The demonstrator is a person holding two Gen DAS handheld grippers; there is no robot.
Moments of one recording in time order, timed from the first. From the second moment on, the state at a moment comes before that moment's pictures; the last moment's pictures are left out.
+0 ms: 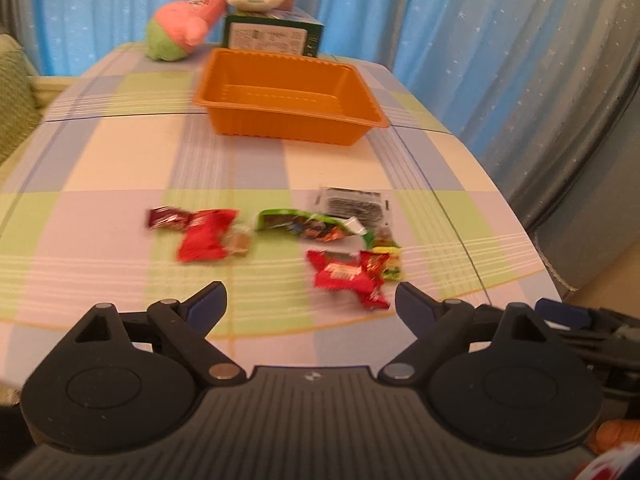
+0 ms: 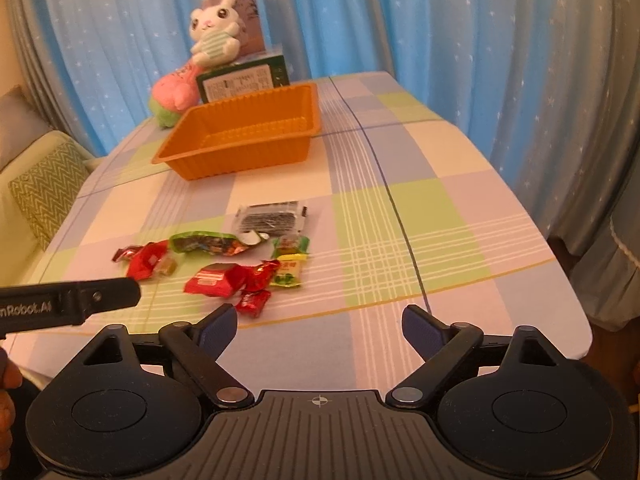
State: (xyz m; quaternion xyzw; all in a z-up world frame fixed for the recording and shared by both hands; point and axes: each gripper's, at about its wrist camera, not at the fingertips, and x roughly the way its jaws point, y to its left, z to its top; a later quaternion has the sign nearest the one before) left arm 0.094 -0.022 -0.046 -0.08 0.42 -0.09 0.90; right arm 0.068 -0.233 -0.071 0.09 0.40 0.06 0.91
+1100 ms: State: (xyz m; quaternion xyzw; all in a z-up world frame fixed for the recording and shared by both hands) left arm 0.155 -0.022 -0.093 -0.01 0.45 -0.11 0.89; right arm 0.134 -0.201 -0.127 0.12 0.44 0.13 0.88
